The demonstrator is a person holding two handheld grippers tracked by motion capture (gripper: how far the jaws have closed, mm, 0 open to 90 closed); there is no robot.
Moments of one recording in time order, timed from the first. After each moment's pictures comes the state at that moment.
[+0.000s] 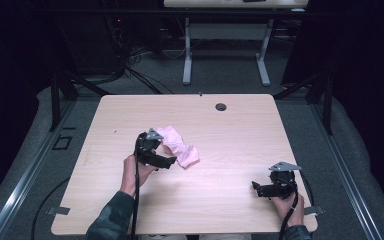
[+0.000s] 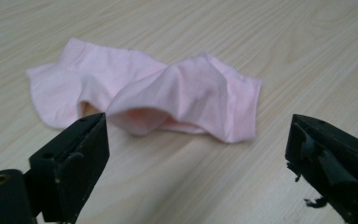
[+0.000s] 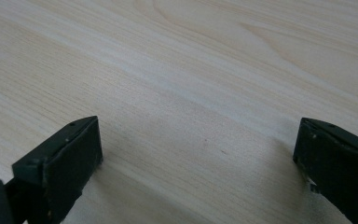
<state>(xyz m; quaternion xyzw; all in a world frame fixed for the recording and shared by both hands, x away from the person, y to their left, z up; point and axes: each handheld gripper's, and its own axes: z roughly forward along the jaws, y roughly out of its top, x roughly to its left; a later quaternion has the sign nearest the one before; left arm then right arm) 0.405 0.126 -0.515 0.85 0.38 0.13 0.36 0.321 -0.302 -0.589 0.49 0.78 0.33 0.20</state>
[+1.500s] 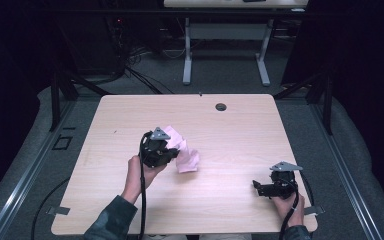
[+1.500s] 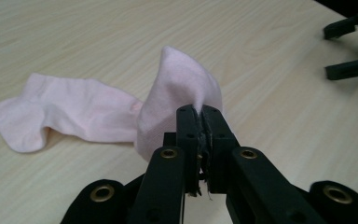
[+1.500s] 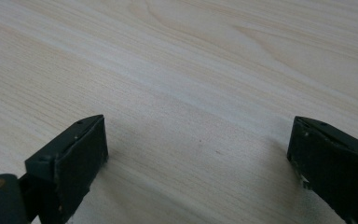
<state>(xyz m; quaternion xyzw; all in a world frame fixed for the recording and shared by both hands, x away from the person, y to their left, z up) 0.360 0.109 -0.473 0.84 0.35 0.11 0.40 0.320 -0.304 -0.588 0.50 0.78 0.33 0.20</state>
